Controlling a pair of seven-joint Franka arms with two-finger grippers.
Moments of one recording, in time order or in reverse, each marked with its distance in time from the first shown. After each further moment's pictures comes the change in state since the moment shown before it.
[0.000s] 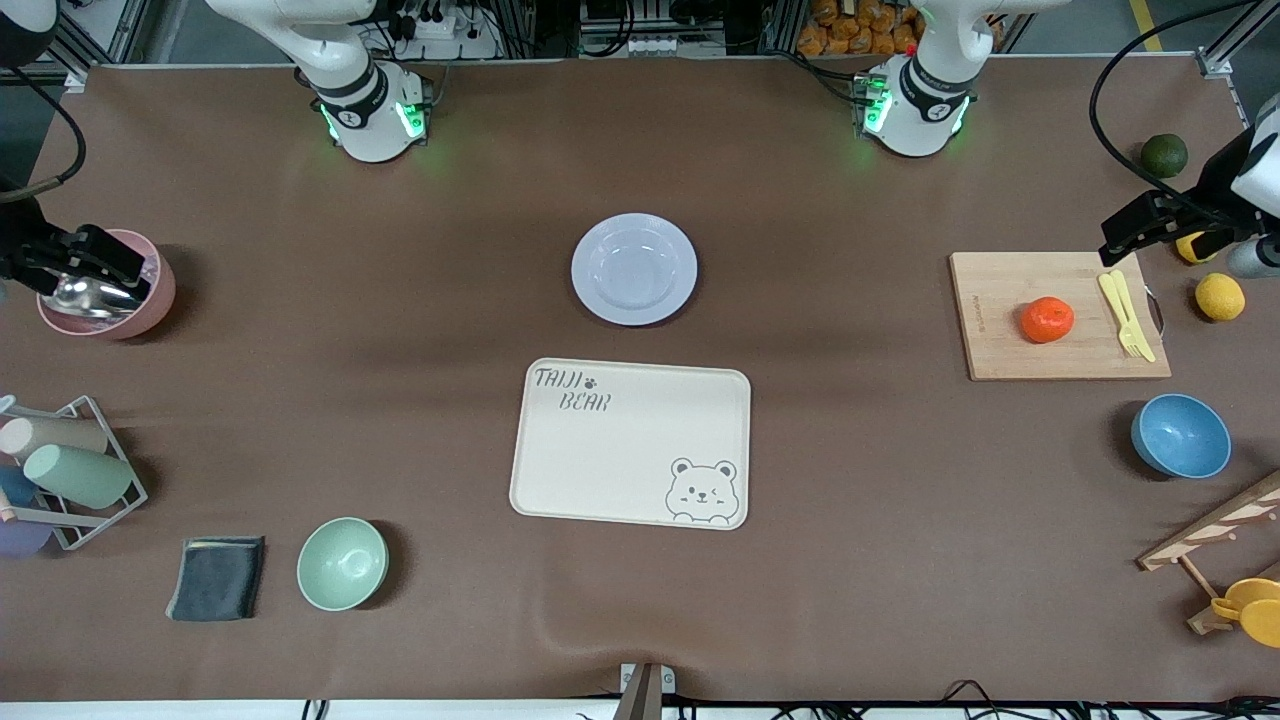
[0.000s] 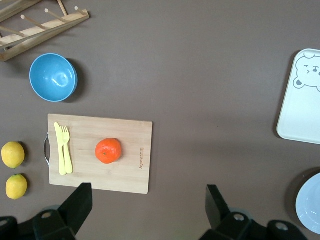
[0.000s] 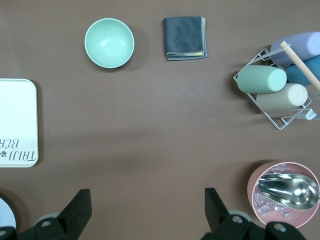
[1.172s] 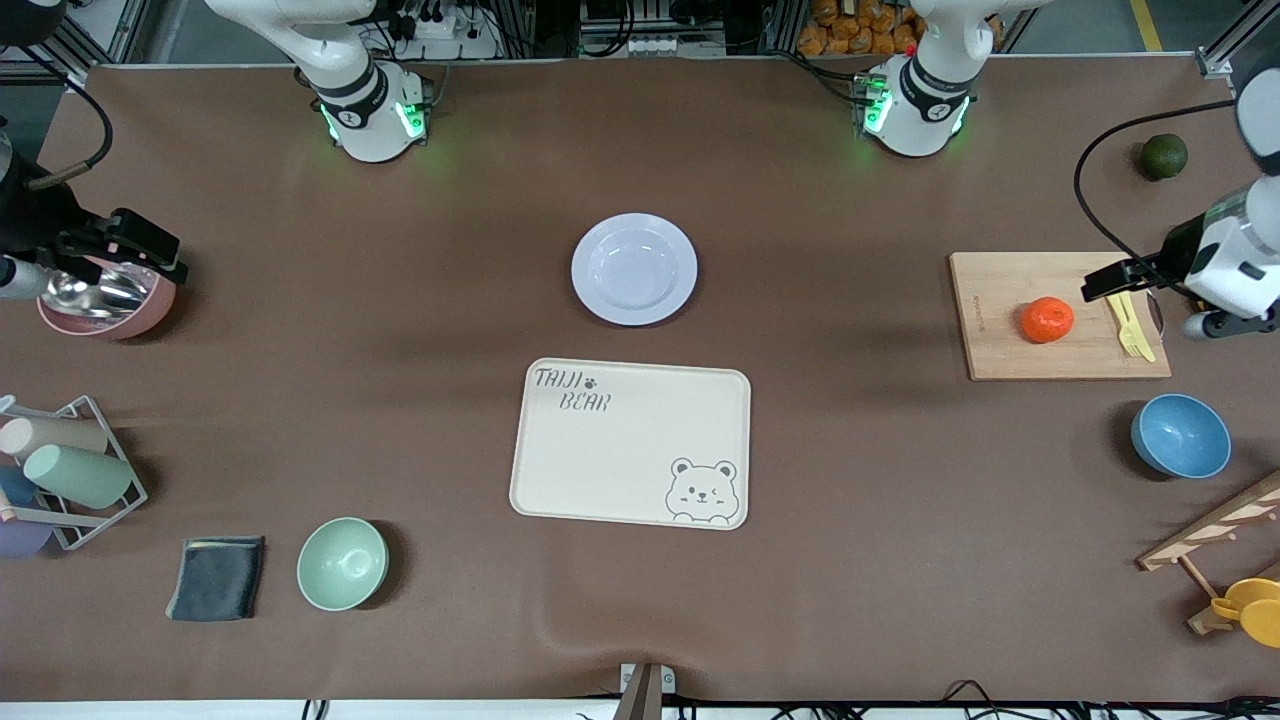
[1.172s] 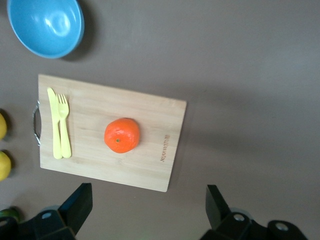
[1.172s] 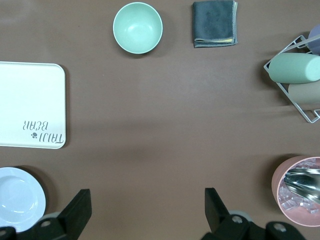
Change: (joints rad) left arm 0.169 0.024 0.012 -0.398 0.003 0.259 0.050; right arm 0.023 -0.001 0.006 0.014 0.083 -0.059 0.000
